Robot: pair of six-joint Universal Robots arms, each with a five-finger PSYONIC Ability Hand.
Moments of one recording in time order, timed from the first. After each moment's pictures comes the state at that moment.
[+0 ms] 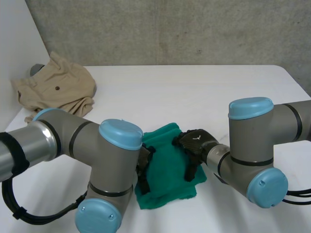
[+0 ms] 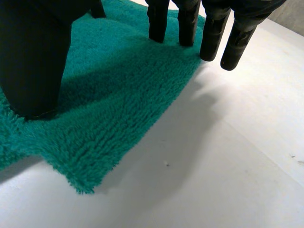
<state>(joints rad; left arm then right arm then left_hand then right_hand) 3.92 -2.27 -1.31 2.95 -1.86 3.27 2.12 -0.93 1.37 0.15 1.42 2.85 0.16 0.20 0.21 0.20 0.04 0.18 0.21 0.20 0.23 0.05</state>
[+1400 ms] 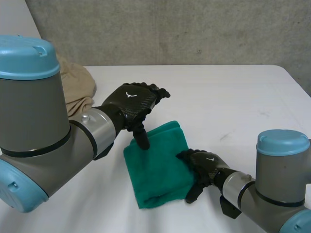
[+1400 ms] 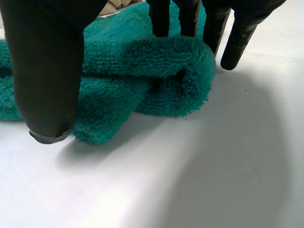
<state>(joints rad) 4.06 -1.88 -1.30 2.89 -1.45 3.31 2.03 -1.11 1.80 -0.10 1.28 3.25 0.16 0.20 0.21 0.20 0.04 0.17 0.21 0.20 0.23 0.05</state>
